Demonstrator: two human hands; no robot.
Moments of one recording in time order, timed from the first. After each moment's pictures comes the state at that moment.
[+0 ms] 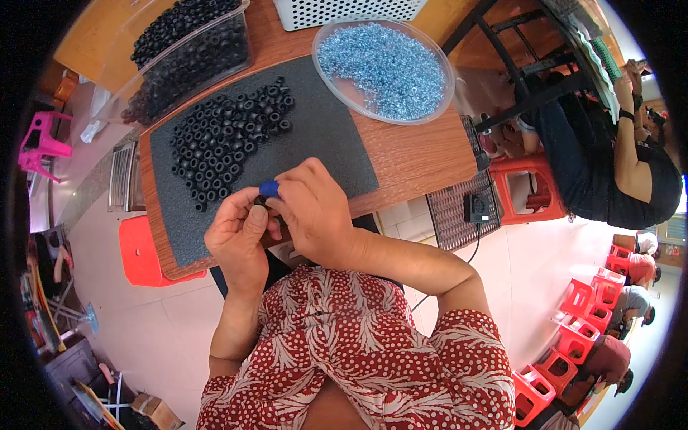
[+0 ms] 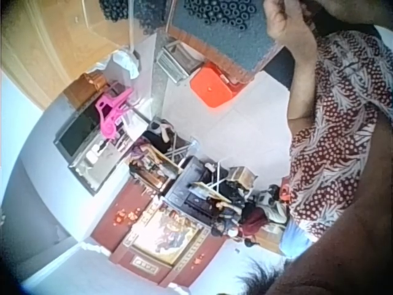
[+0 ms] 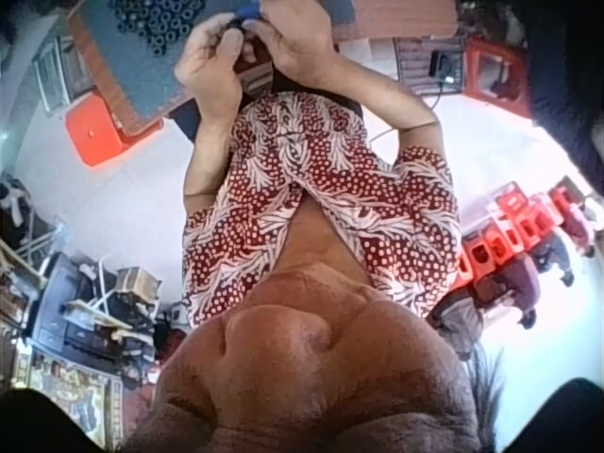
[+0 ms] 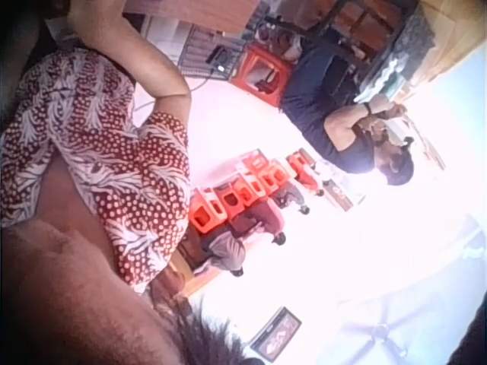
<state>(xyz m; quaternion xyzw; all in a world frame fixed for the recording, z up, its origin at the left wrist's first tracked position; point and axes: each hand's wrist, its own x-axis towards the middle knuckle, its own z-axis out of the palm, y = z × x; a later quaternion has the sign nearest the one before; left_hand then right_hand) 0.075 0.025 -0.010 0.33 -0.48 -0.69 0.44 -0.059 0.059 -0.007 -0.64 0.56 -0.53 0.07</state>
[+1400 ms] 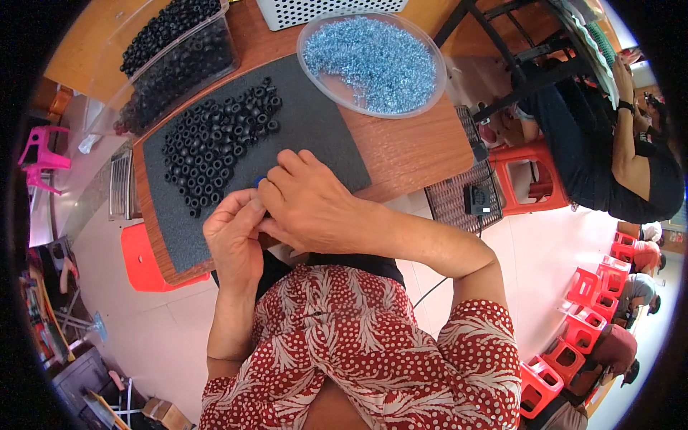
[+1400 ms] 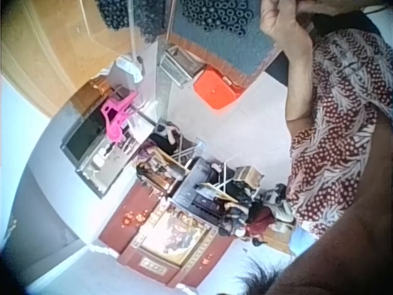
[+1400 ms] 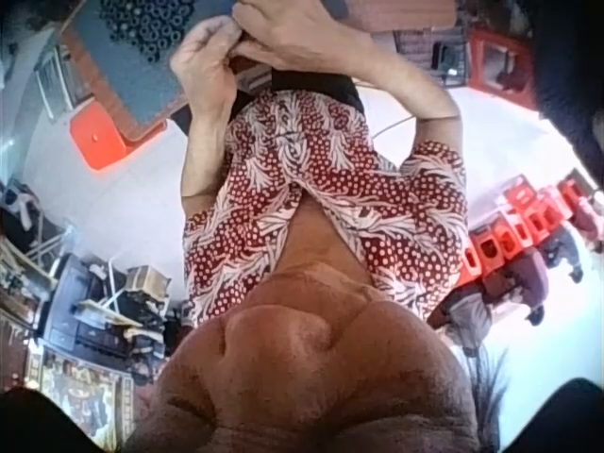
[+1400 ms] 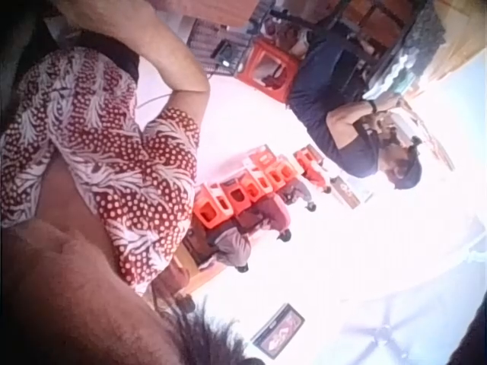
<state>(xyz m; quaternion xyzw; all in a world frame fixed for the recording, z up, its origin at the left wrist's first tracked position) 0.065 0.013 0.002 0.37 -0.38 -0.75 0.39 -0.080 0.048 0.002 -0.78 0.50 -0.37 0.00</state>
